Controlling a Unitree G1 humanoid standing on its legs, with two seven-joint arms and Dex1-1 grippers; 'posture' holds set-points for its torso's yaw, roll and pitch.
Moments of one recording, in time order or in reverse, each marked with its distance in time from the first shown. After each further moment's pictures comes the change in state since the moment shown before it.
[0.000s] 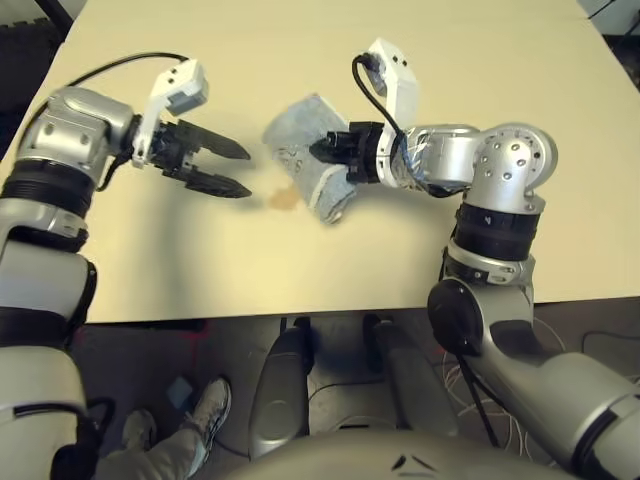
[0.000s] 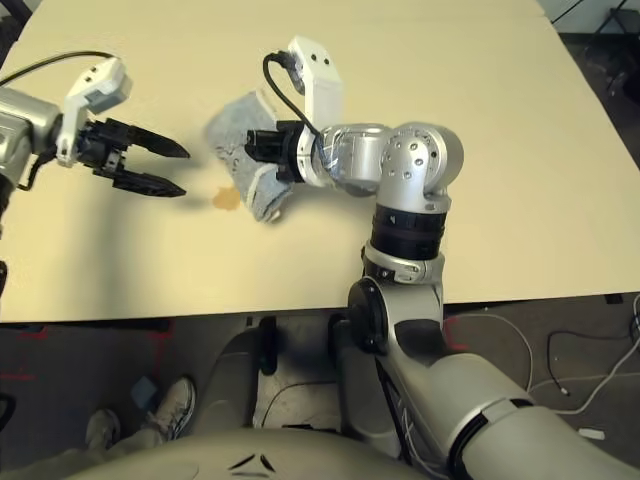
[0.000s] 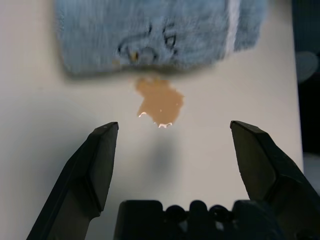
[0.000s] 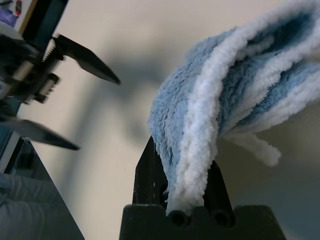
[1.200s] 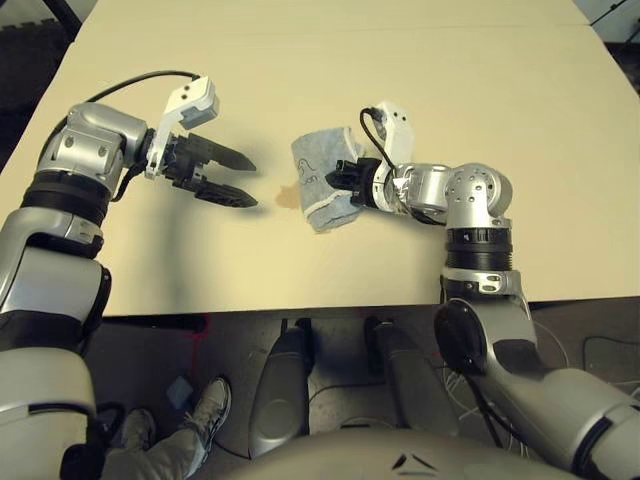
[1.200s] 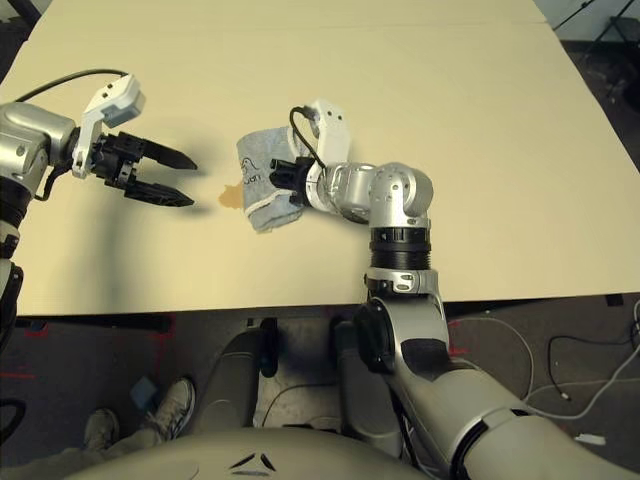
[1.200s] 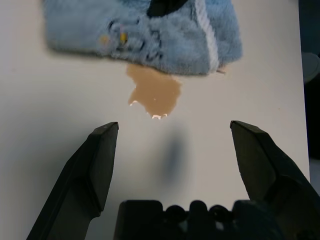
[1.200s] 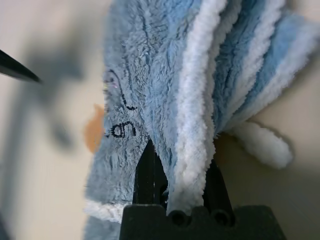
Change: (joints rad) left arm 0.048 -0.144 0.092 0.135 0.152 -0.045 0.001; right arm 0.182 -0.158 0.083 0.076 -0.032 -0.191 -0.026
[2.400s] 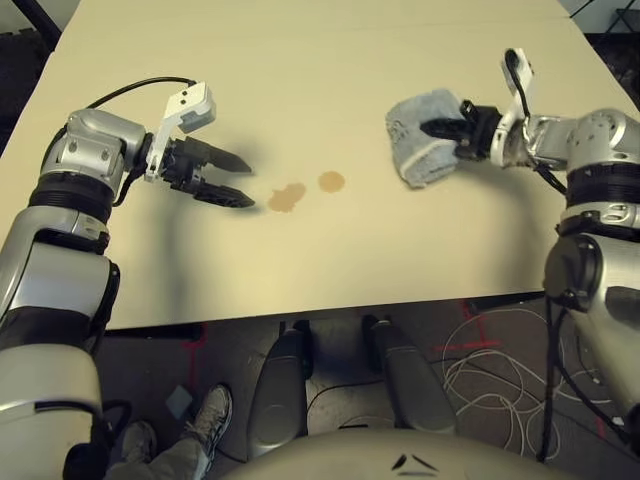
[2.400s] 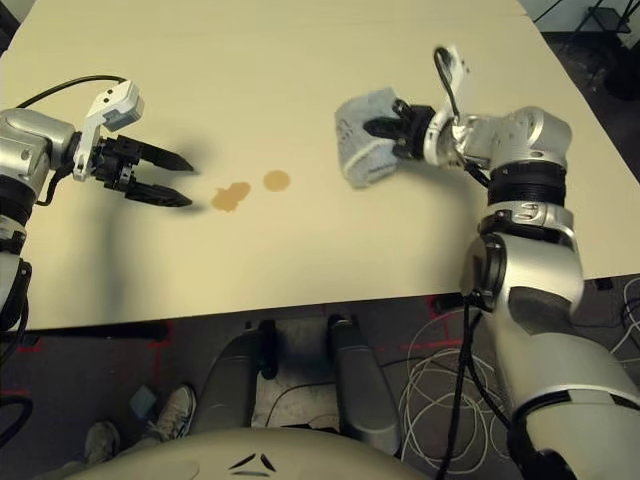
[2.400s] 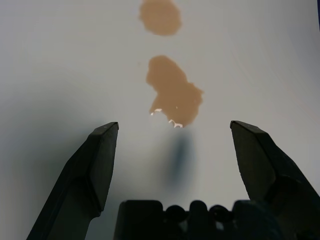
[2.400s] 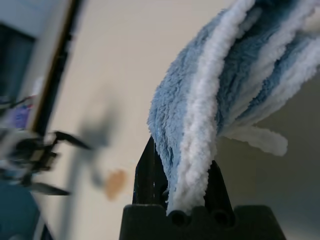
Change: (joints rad) left arm -0.029 -0.043 0.036 0.118 0.061 -0.064 0.001; right arm -0.286 -0.244 -0.283 0.381 0.016 -0.036 0.401
